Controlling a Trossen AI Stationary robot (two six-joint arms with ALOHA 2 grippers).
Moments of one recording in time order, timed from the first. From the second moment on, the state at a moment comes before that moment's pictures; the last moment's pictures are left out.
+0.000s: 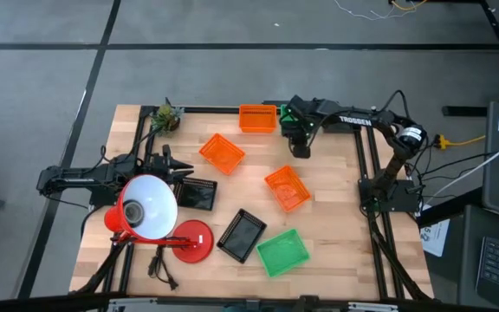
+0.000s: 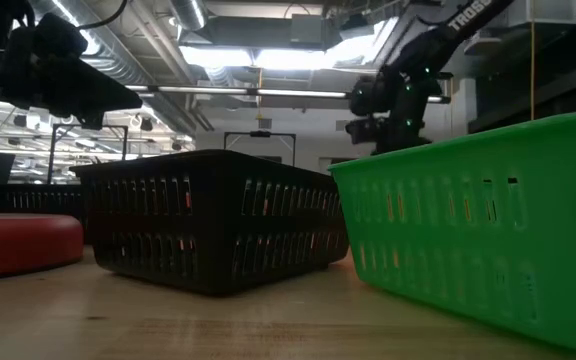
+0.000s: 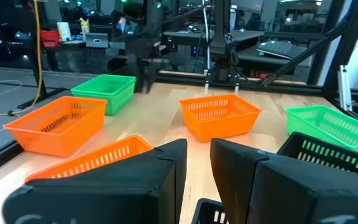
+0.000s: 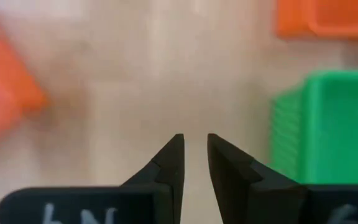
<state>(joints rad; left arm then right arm) 0.06 0.02 0.01 0.04 -0.15 -0.04 -0.60 1.74 1.20 -0.74 -0.16 -0.57</state>
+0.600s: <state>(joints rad) 0.06 0.02 0.01 0.04 -0.15 -0.10 -0.28 1.73 1.24 -0.73 -0.37 -0.50</state>
